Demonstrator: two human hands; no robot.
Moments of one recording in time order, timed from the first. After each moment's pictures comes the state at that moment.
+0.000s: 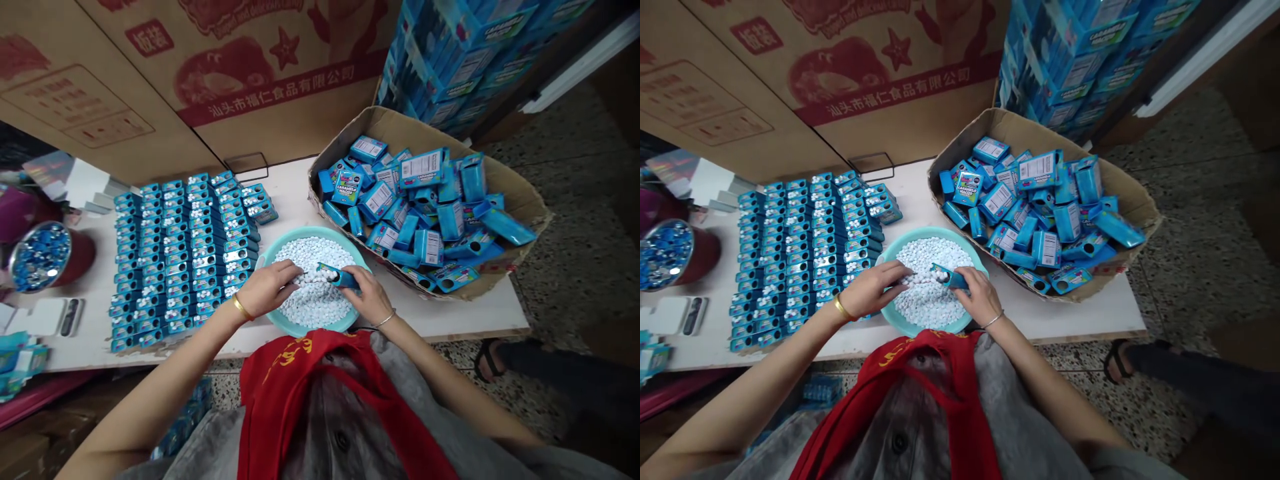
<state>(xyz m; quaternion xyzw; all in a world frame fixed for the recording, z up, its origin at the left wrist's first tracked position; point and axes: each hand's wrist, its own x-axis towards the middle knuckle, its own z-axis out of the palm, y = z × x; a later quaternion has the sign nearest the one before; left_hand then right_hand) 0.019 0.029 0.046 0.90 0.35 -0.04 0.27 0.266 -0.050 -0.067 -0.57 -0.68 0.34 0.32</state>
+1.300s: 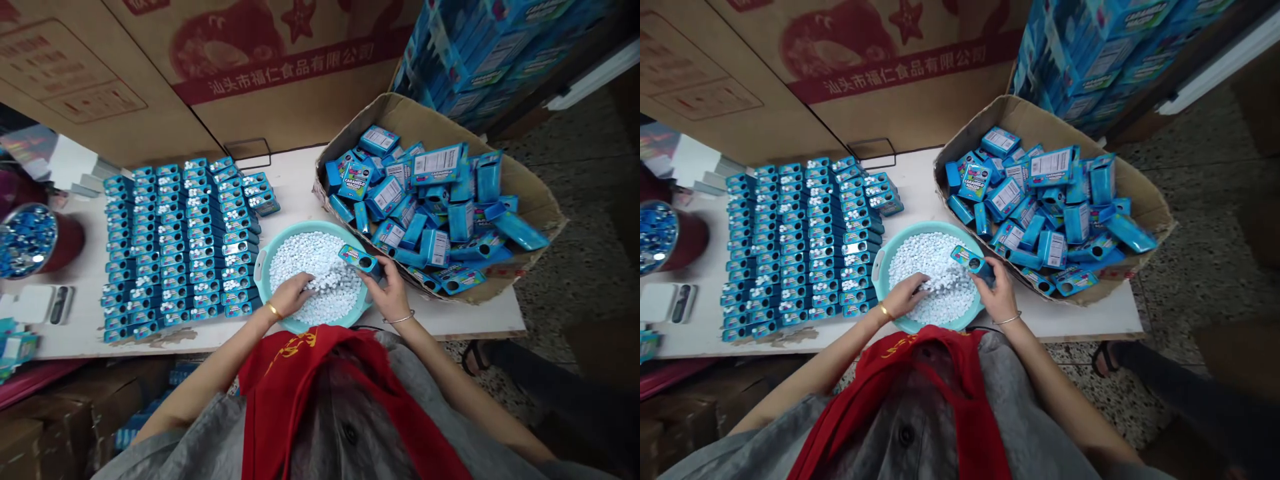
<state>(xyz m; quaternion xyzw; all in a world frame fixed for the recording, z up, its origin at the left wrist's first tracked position) 0.024 -0.017 -0.073 0.81 0.44 0.00 0.40 0.283 -0.049 -0.077 -0.65 -0.56 0.31 0.40</state>
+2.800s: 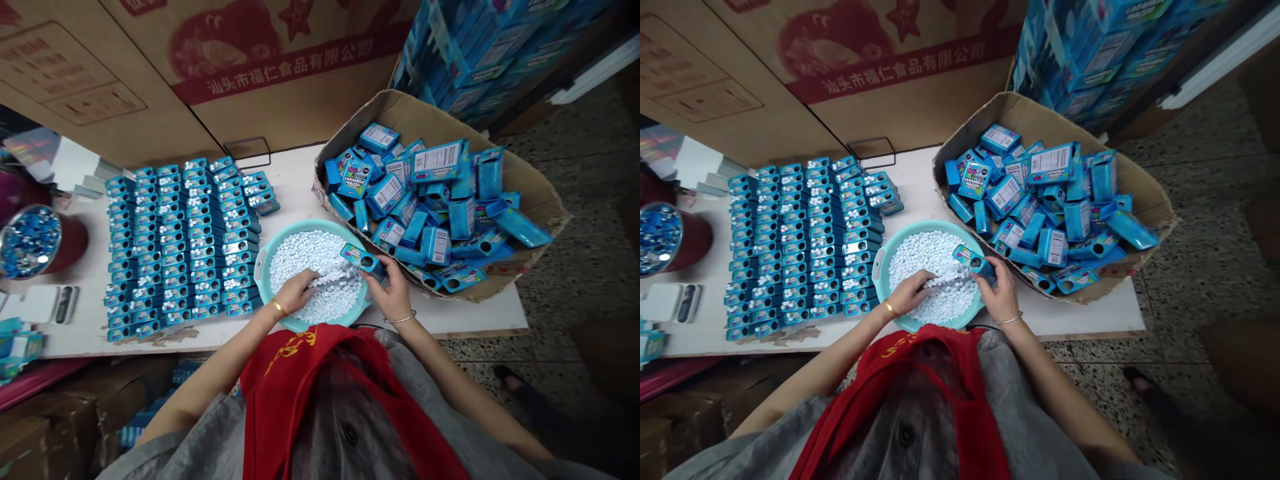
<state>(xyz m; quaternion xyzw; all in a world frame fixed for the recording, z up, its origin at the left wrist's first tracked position) 0.035 -0.013 -0.068 0.81 0.42 0.00 0.41 0.285 -0.052 -0.076 -0.65 -0.56 0.30 0.41</state>
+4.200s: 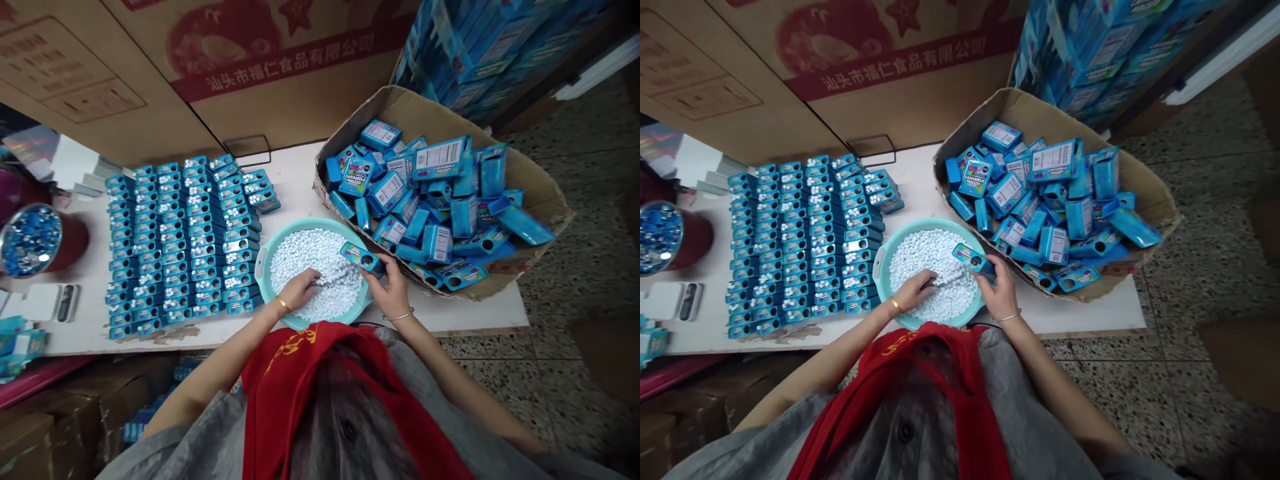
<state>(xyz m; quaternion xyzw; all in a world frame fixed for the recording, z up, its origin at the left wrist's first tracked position) 0.040 -0.016 -0.084 0.80 0.43 -0.02 0.41 0.282 -0.054 -0.085 -0.65 -0.56 0.30 0.42</state>
